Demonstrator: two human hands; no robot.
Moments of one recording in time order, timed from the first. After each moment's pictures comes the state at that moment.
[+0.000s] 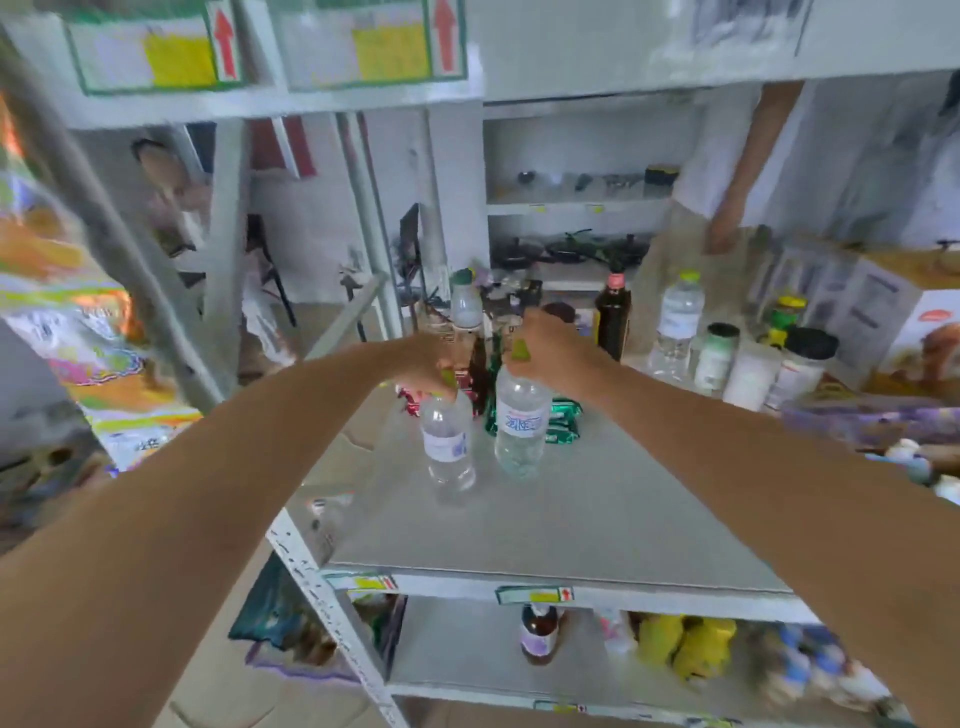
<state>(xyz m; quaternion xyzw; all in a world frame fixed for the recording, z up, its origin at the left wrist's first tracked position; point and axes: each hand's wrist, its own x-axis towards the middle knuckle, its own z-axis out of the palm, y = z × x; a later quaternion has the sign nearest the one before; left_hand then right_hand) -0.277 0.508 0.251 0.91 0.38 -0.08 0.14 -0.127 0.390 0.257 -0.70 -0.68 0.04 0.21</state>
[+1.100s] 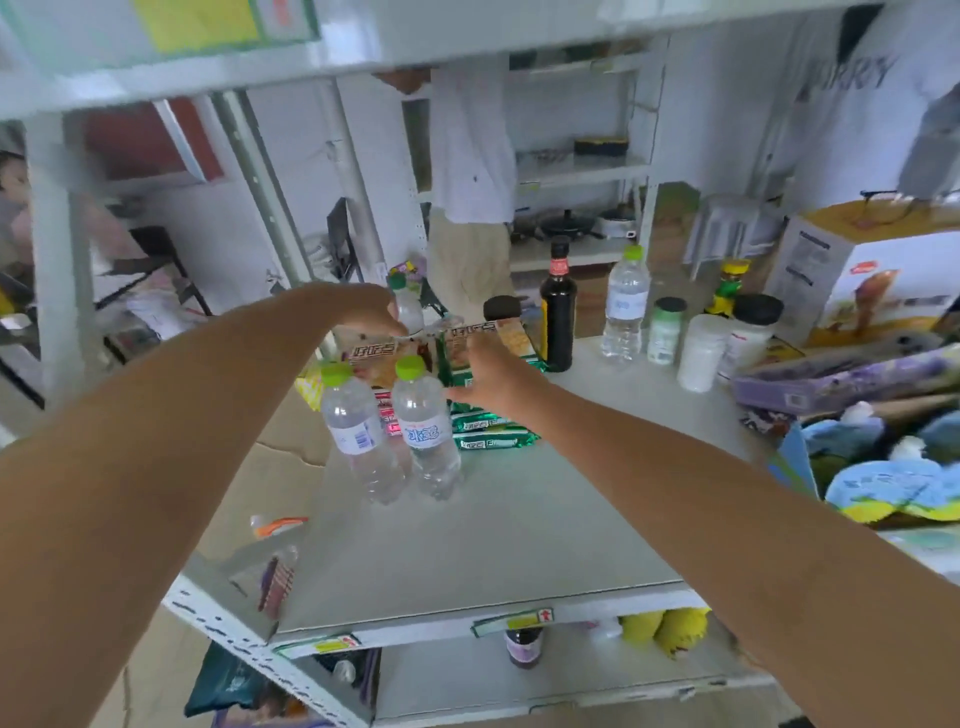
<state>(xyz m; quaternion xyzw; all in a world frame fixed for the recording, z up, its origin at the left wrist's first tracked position) -0.239 0.590 0.297 0.89 0.43 -0.12 0.04 -0.127 0.454 0.216 -0.72 -0.63 0.12 0.25</state>
